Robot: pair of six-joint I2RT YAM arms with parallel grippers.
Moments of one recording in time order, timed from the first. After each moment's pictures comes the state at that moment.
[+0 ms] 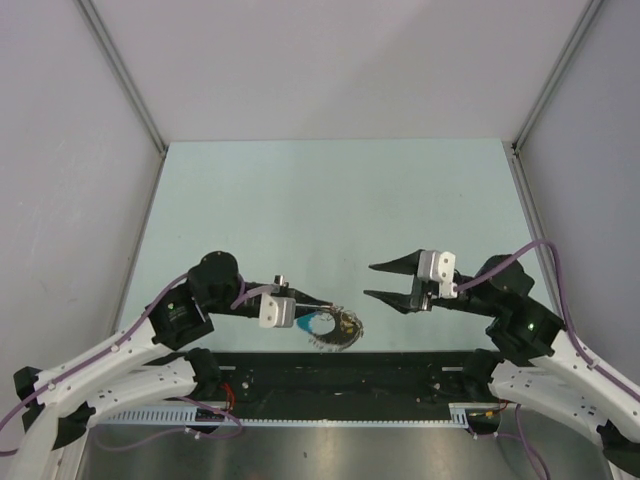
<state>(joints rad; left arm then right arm) -0.99 0.73 0.81 -0.22 0.61 0.48 0.89 0.59 0.76 -0.07 -0.41 -0.24</state>
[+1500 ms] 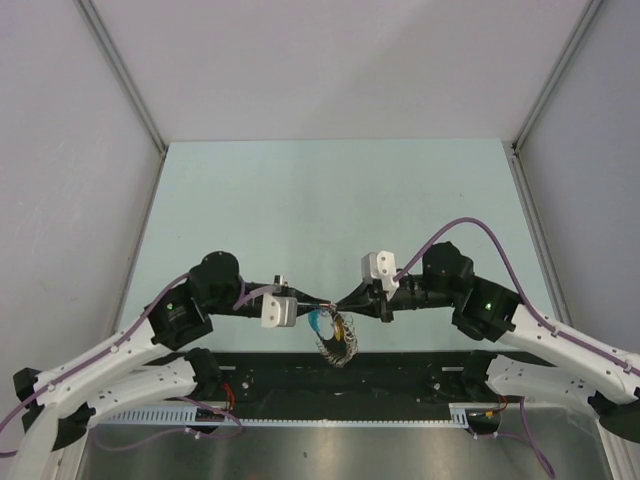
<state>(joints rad) -0.99 0.73 0.81 -0.27 0.62 0.51 1.02 0.86 0.86 -0.18 -0.56 -0.20</state>
